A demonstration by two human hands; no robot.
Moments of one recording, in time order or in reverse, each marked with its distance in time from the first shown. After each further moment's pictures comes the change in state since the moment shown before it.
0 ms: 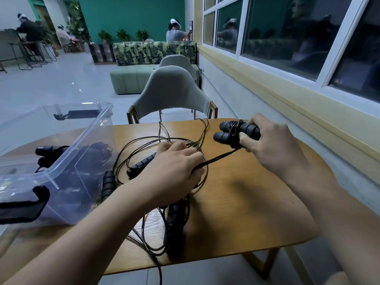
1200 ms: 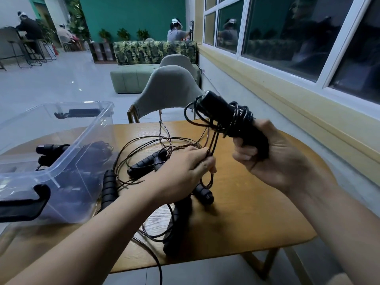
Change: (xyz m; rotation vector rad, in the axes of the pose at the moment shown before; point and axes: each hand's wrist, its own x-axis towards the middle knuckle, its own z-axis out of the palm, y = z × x) left_hand 0.007 0.008 -0.001 -0.615 -0.074 -0.105; right_hand -0.020 -0.034 -0.005 1.605 -0.476 0.305
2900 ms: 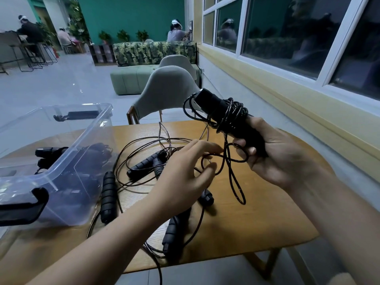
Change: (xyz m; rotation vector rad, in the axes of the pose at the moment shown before) left_hand -0.014 0.023 0.013 -0.127 0.298 0.090; right_hand 0.003 -0.008 0.009 -0.071 0.264 0.040
